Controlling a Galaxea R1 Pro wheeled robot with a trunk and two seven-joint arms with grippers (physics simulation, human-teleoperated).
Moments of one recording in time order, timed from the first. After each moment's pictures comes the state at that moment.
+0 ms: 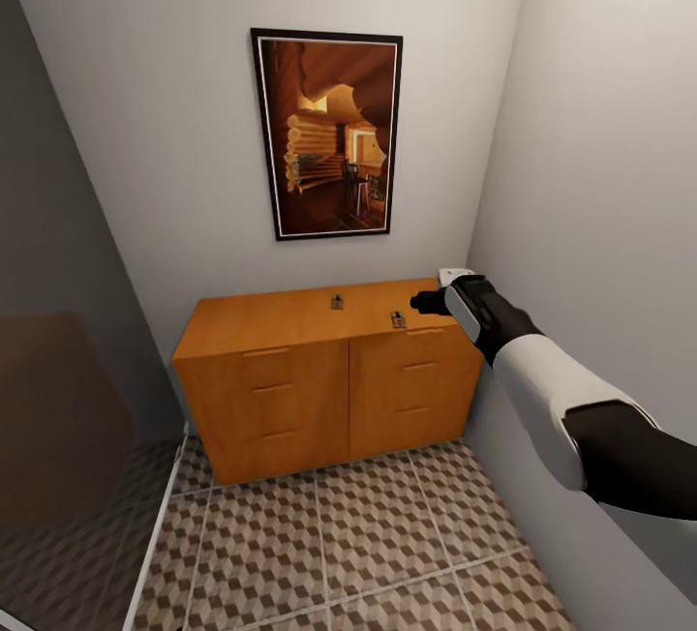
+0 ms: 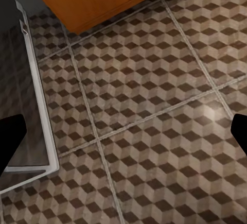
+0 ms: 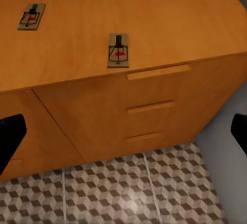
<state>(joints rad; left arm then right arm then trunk) -0.38 -0.01 -0.34 0.08 0.00 -0.56 0.28 -1.31 0.03 0.20 -0.45 -0.25 0.64 -0.13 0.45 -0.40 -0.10</state>
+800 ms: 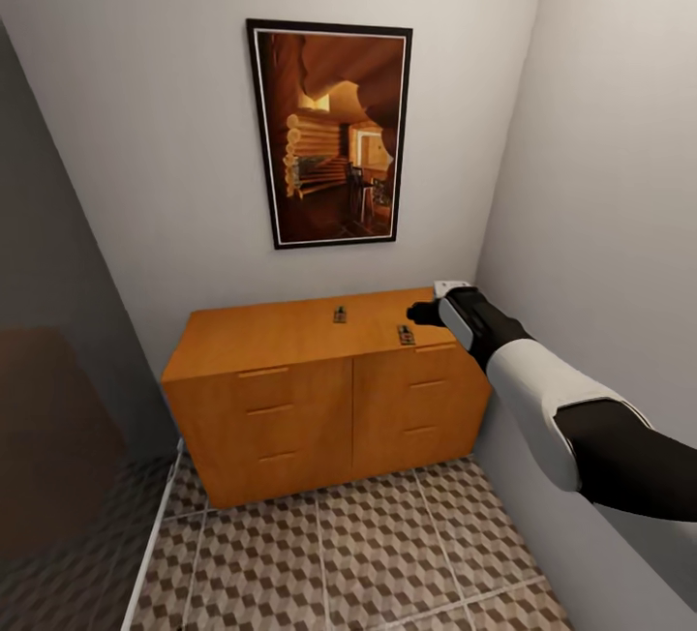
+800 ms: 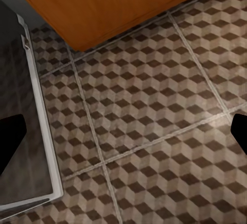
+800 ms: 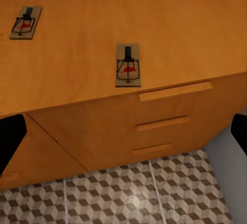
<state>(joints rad) -0.38 -0.01 -0.34 0.08 0.00 -0.56 0.28 -1.31 0.05 0.20 -0.35 -0.25 0.58 -0.13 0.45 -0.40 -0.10</state>
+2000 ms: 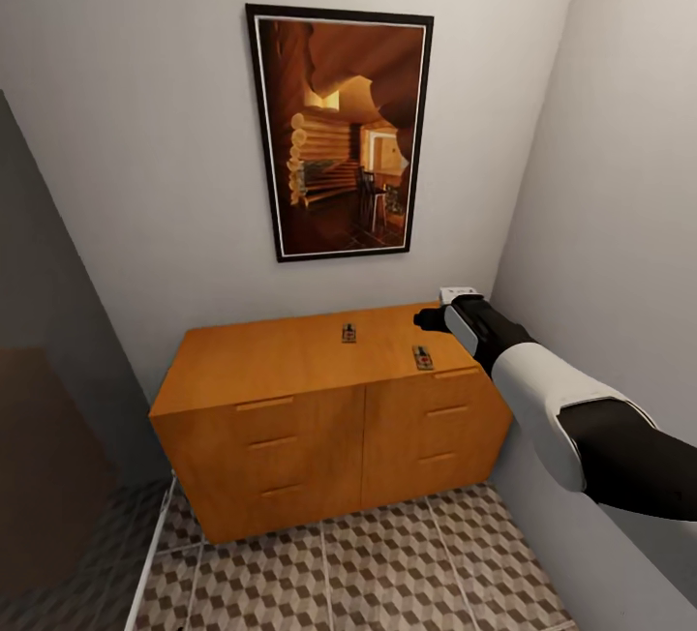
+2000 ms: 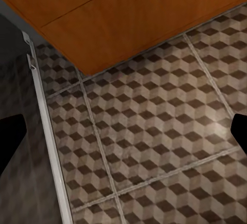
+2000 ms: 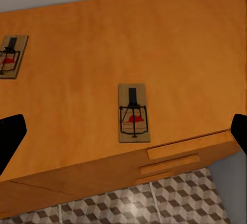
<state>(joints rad) -0.38 -0.01 -0.34 0.07 0.00 -0.56 0.28 -1.31 0.03 0.20 -0.30 -0.25 0.53 -0.13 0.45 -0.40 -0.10</state>
